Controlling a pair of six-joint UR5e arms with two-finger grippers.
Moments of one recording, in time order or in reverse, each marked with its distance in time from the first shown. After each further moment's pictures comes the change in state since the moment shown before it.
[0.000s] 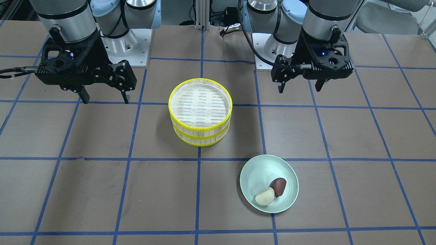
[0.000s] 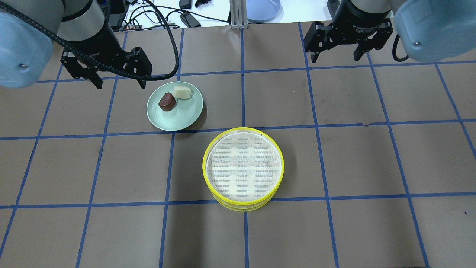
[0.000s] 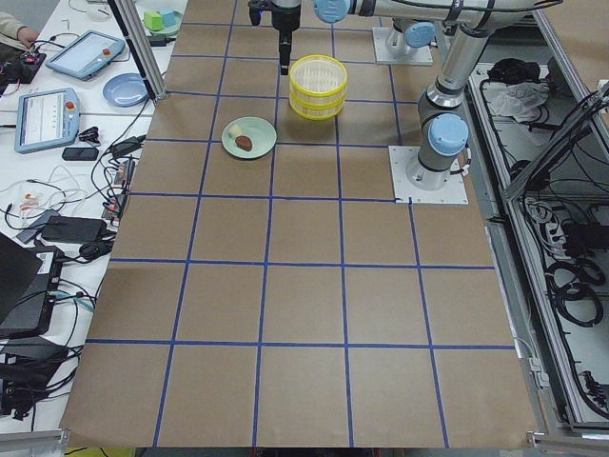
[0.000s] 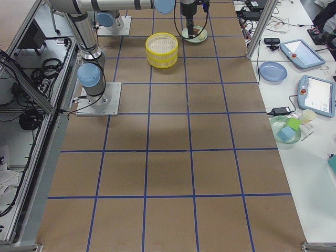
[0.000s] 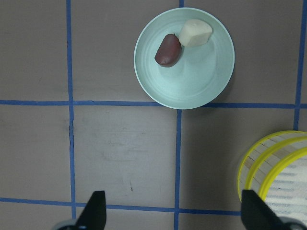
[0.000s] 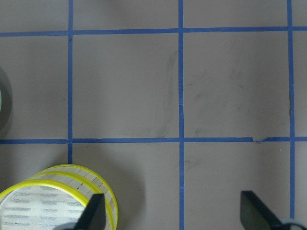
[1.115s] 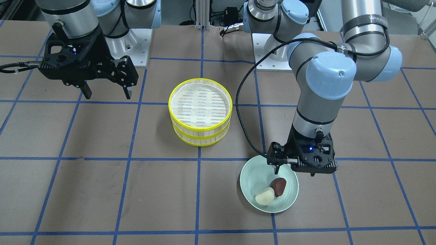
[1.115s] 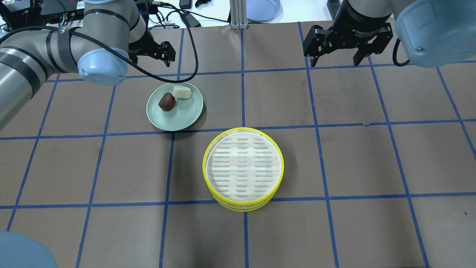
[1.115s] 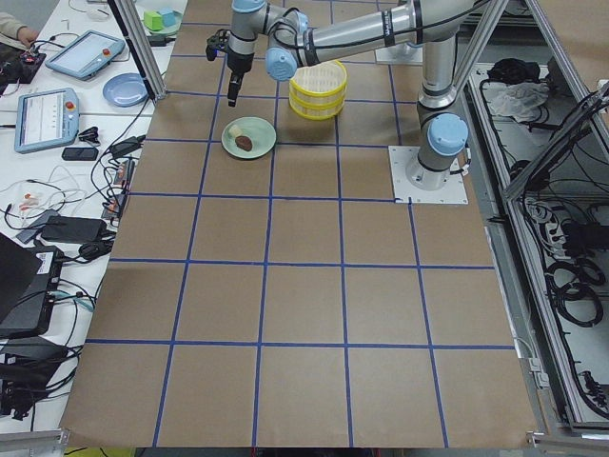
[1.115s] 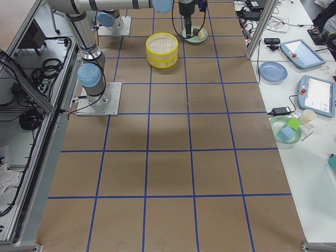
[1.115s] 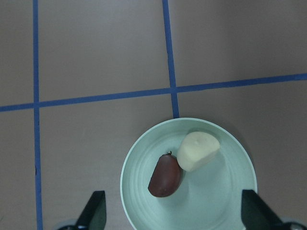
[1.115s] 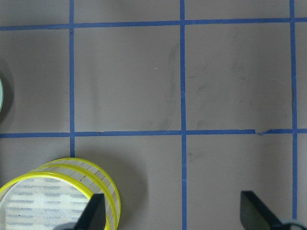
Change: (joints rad) left arm 0.008 -0.332 -0.031 0.597 -0.015 0.162; right arm 0.007 -0.015 0.019 0.011 0.003 0.014
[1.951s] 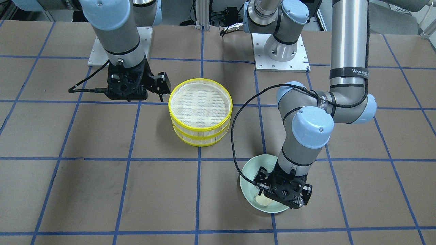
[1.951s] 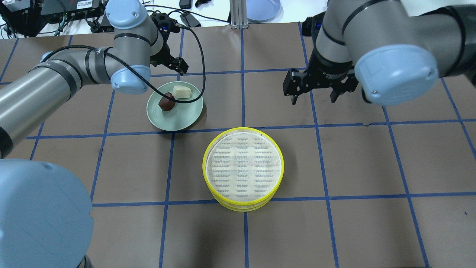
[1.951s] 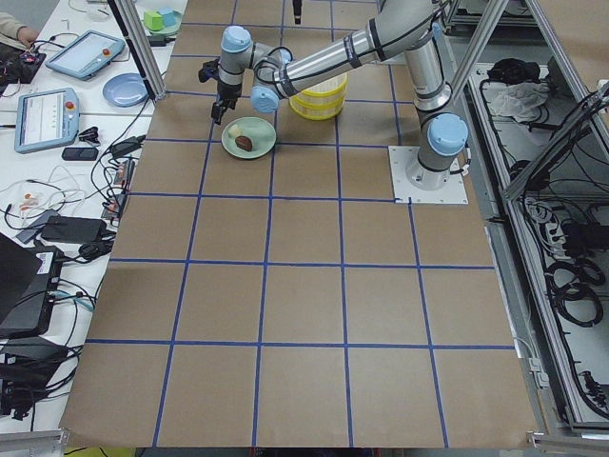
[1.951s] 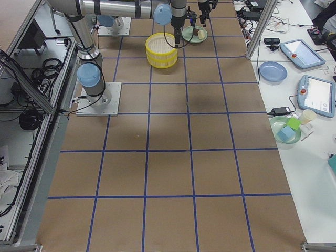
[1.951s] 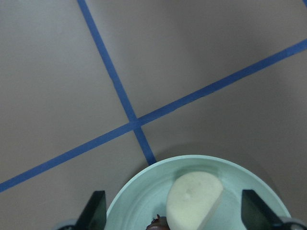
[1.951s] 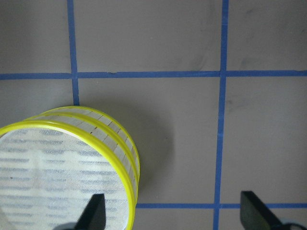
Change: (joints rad) left arm 0.000 -0.186 0.001 0.185 -0.111 0.316; right arm 0.132 0.043 0.196 -0.038 0.011 0.127
